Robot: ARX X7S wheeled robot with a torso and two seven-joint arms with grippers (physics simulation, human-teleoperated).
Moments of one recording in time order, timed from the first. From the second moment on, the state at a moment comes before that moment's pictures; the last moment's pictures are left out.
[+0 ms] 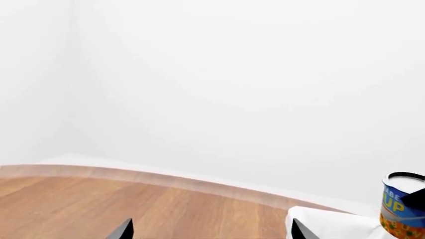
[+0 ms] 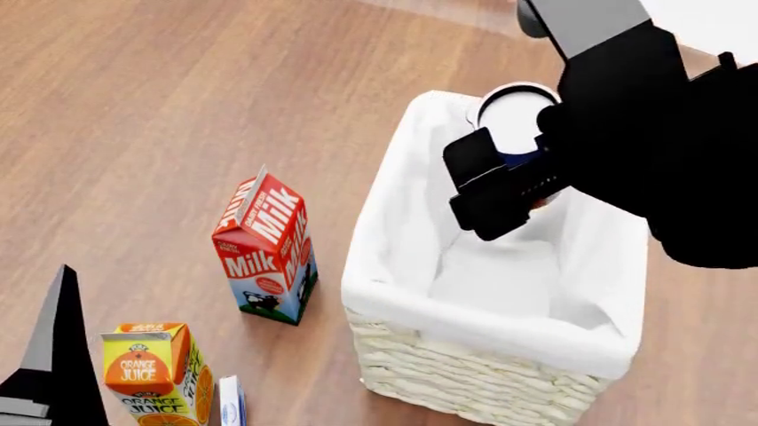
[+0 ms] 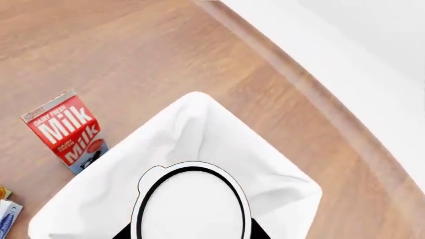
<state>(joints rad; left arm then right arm) -0.07 -0.59 0.27 0.86 -0.56 -0.23 -0.56 1.72 0.73 -1.10 0.10 1.49 1.15 0.37</state>
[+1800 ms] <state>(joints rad) -0.07 -0.58 0.29 0.77 -0.56 -0.19 -0.55 1.77 0.30 -1.38 0.86 1.20 1.13 -0.05</state>
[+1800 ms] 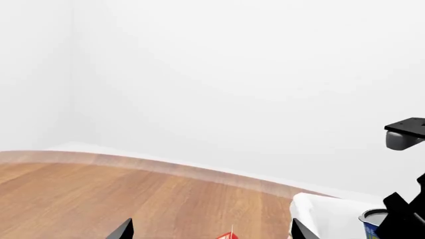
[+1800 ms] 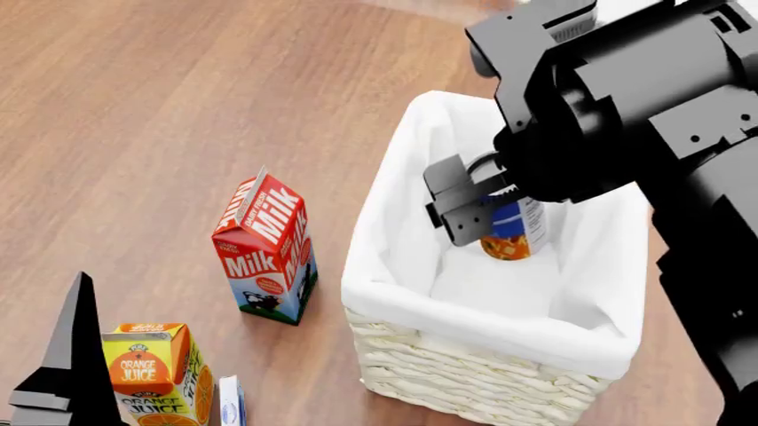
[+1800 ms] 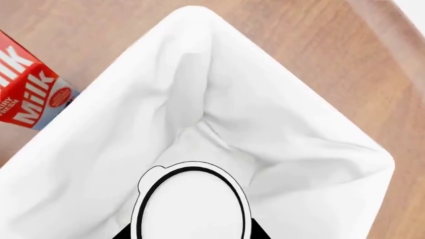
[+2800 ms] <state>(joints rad) -0.08 -0.58 0.30 0.75 -0.56 -0.18 -0.55 1.69 0.22 -1.43 1.01 1.13 1.04 -0.13</state>
